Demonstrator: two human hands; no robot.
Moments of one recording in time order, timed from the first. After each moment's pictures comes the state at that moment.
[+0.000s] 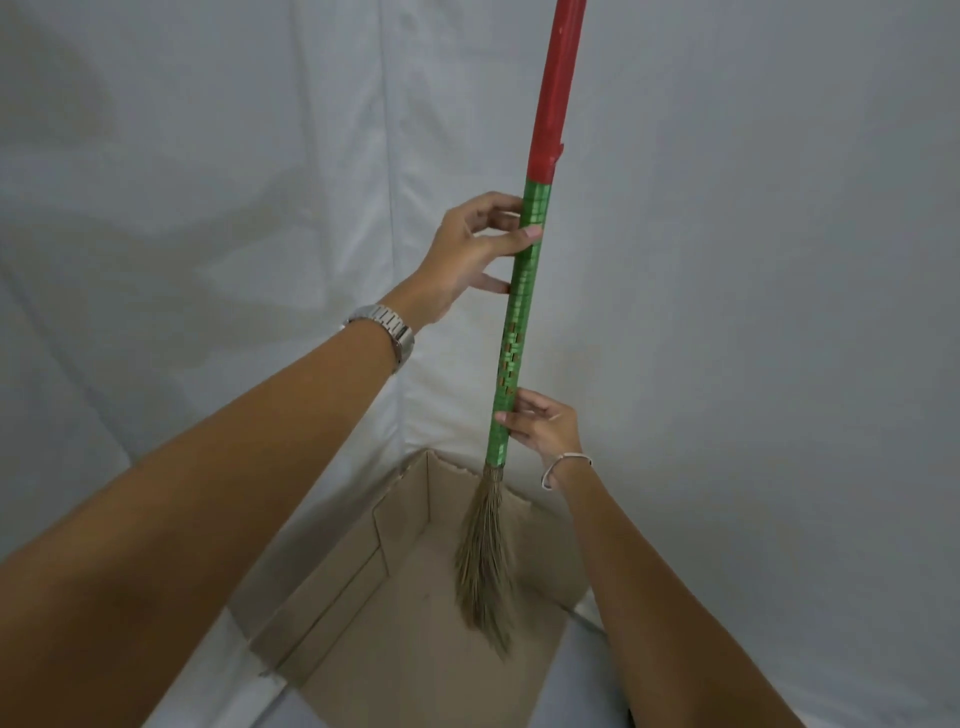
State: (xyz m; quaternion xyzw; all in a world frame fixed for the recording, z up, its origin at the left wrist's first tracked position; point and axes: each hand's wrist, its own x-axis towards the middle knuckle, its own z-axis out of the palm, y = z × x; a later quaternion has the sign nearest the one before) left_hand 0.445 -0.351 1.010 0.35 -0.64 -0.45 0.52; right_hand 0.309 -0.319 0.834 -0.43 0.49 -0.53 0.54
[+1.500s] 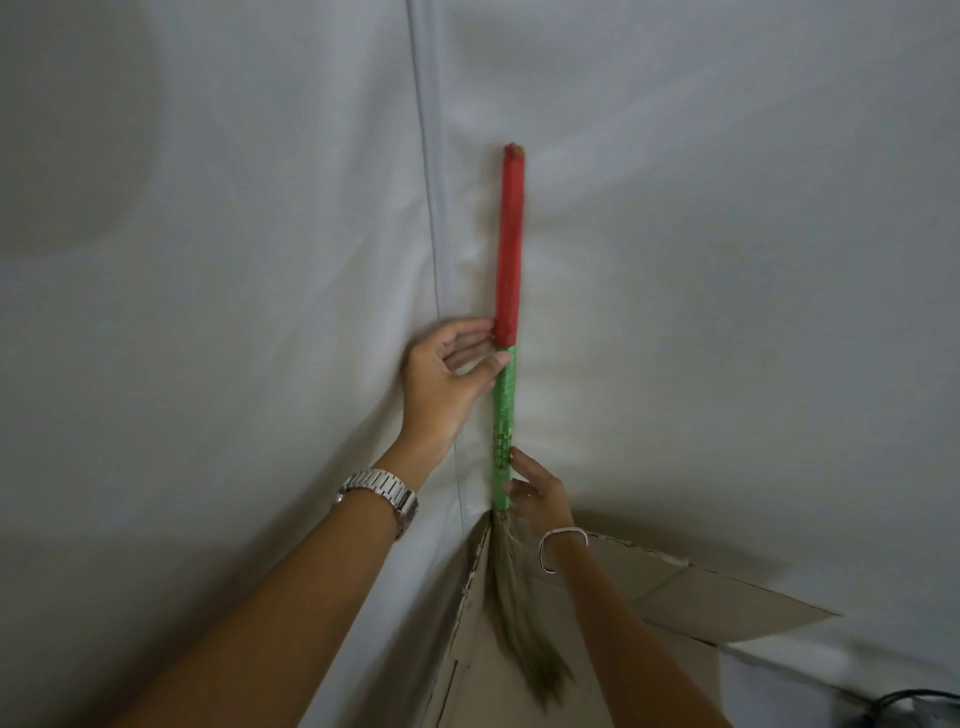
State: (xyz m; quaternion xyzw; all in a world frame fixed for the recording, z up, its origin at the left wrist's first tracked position) left_hand 0.583 -0.683 0.685 0.44 -0.54 -0.51 0.51; right_hand 0.484 -0.627 0.530 -0.35 0.63 -0.48 0.49
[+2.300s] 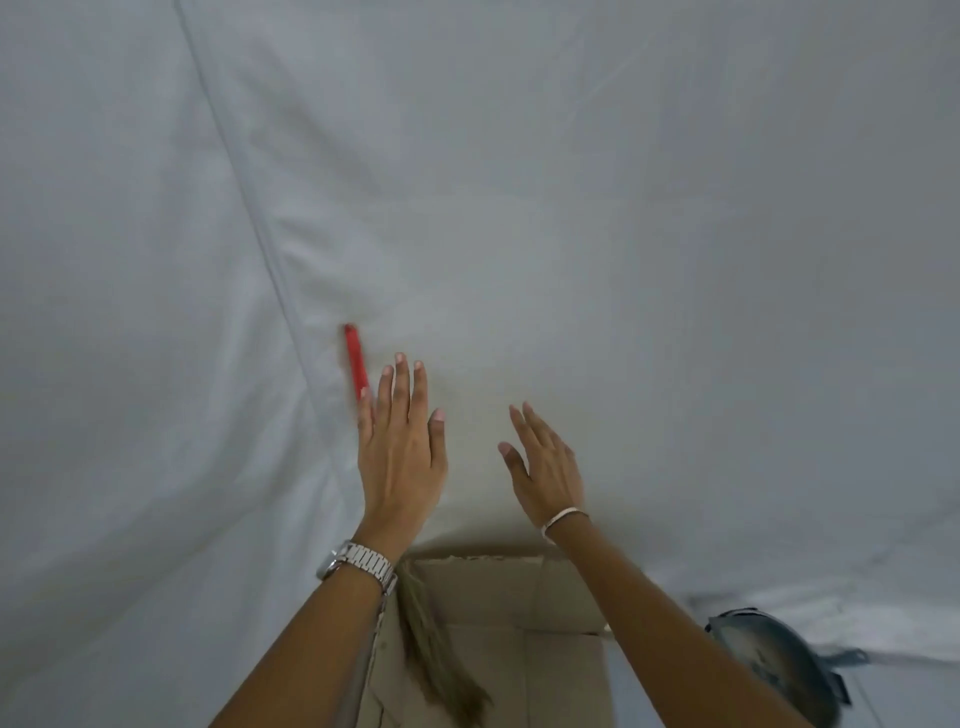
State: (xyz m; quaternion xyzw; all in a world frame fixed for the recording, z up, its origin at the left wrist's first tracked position) left_hand 0.527 -0.542 0.799 0.47 -0.82 0.01 0.33; right_hand 0.374 -0.485 0.749 -0.55 0.77 -0.31 0.06
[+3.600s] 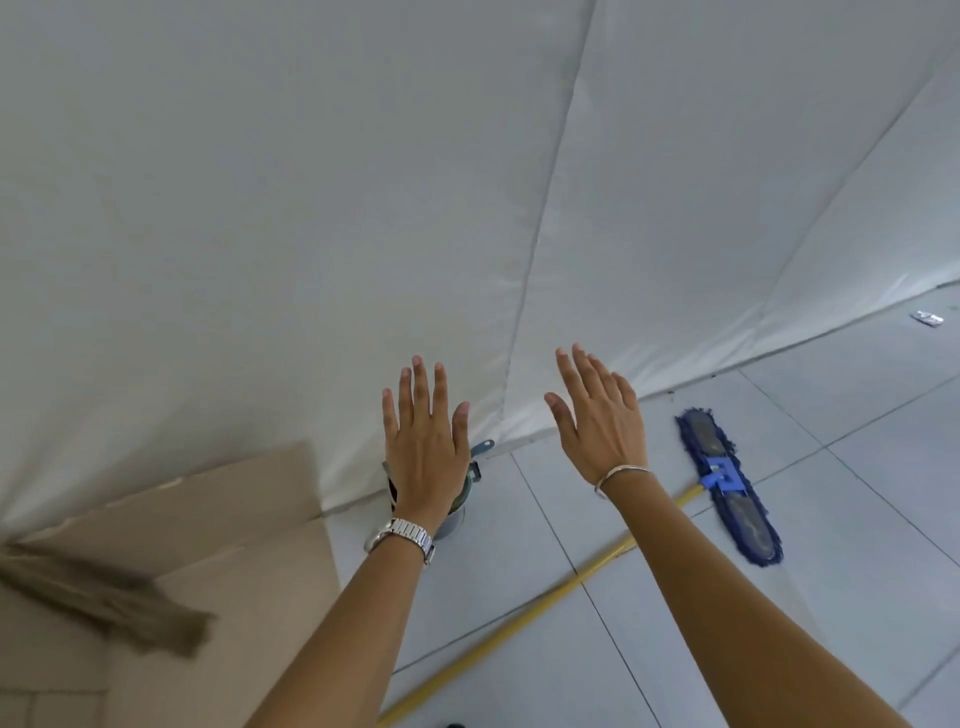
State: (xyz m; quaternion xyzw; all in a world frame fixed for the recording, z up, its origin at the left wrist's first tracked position) left_hand 0.138 -0.035 0.741 0.29 -0.93 -0.10 0.21; right_hand 0.022 0.113 0.774 -0.36 0.92 -0.12 -0.12
